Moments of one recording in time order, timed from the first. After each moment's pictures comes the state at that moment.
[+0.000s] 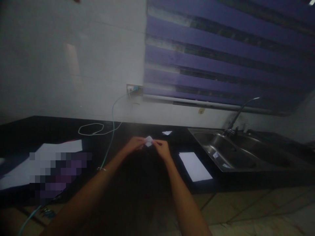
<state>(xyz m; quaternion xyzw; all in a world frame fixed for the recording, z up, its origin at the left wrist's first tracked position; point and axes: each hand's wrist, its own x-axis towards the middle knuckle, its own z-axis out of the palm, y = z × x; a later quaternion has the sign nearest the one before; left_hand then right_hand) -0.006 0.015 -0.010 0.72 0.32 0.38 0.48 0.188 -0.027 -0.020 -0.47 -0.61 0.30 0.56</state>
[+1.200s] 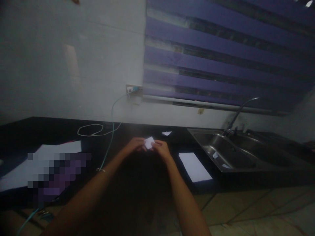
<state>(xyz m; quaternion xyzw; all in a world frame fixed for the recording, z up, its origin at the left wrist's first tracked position) -0.004 0.013 -0.010 0.69 0.24 0.37 0.58 0.190 -0.022 -0.028 -0.43 -0.52 0.47 0.57</state>
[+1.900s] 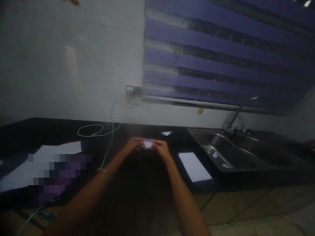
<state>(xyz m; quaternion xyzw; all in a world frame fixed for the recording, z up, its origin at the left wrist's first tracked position) -0.007 0.009 -0.003 0.67 0.29 0.40 0.56 0.191 -0.020 -0.028 -0.41 -0.53 0.46 0.58</state>
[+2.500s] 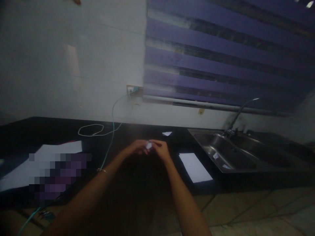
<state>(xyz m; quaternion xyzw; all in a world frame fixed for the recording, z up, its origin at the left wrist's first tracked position) 0.000 0.014 -0.017 0.66 0.25 0.30 0.63 0.185 -0.025 -0.022 -0.42 -0.61 0.35 0.58</state>
